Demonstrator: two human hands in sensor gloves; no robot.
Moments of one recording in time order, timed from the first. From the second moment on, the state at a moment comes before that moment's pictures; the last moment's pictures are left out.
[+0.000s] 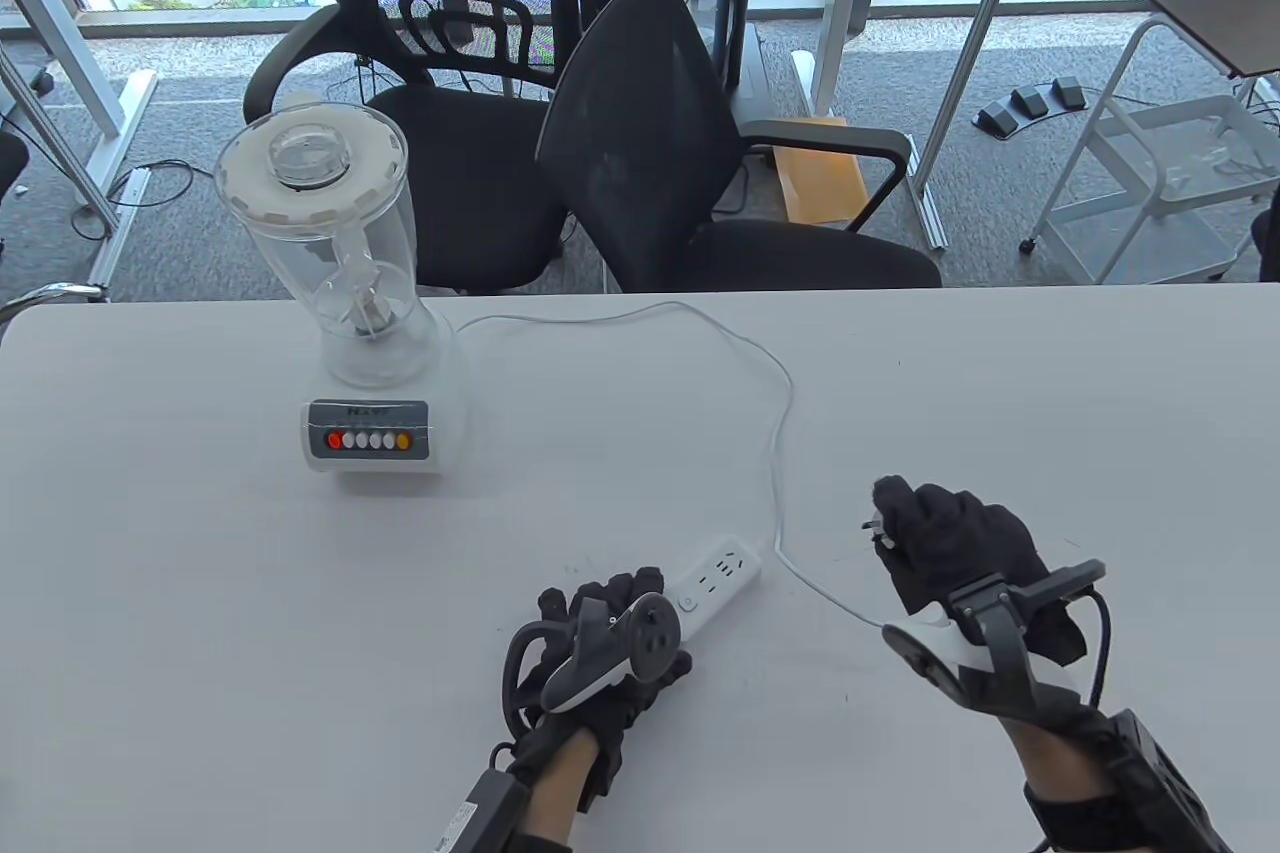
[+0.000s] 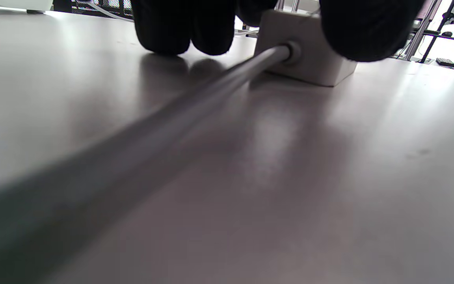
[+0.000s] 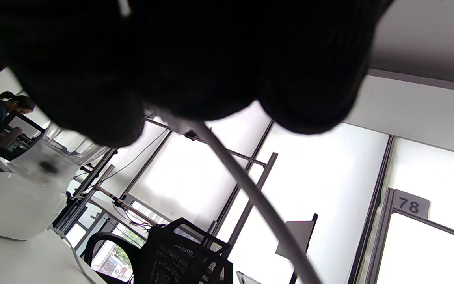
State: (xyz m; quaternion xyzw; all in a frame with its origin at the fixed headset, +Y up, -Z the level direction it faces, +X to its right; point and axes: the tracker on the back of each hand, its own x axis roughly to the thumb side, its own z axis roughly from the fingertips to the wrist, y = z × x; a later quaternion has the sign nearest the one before) left_hand -0.059 -0.772 -0.270 -0.13 -0.11 0.03 0.99; right_hand 0.190 -0.608 -0.239 -0.21 0.39 -0.88 0.17
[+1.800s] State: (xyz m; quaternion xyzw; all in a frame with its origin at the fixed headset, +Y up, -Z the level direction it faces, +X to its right) left_hand -0.063 -0.775 -0.279 -0.16 -0.12 0.01 0.98; right_hand 0.092 -0.752 -0.244 -0.42 0.27 -0.76 0.42
